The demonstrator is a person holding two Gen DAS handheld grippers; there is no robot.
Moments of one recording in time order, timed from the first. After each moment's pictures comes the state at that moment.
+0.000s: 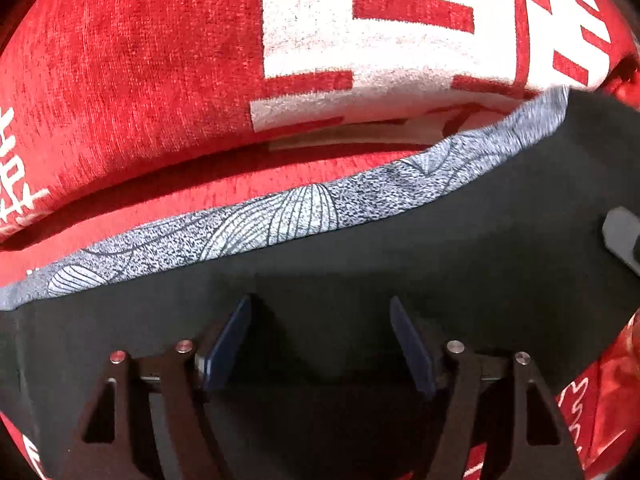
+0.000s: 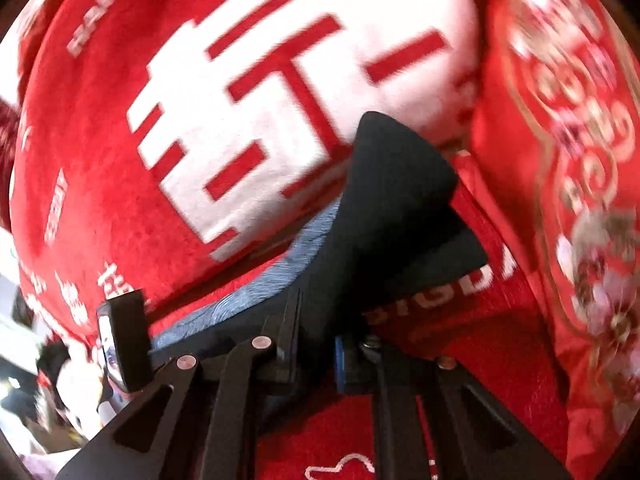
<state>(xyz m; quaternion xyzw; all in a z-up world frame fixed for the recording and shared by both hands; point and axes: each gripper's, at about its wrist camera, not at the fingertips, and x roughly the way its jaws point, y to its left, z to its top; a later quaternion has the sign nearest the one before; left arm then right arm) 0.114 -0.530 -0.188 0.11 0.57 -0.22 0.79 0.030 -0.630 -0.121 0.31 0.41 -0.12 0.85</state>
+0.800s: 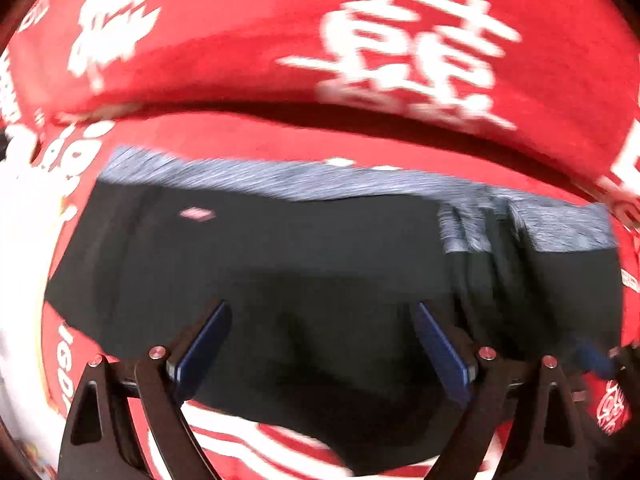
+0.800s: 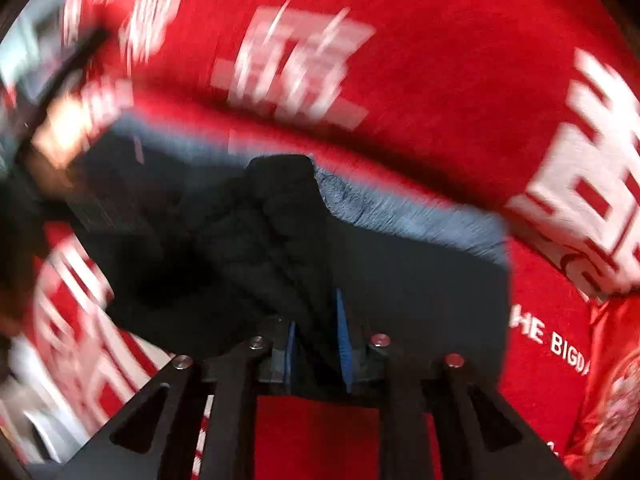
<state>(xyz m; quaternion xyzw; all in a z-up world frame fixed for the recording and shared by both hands) 0.160 -0.190 -0.135 0.05 0.61 -0.04 0.79 0.122 -0.271 -0.177 -0.12 0.58 0.03 0.81</state>
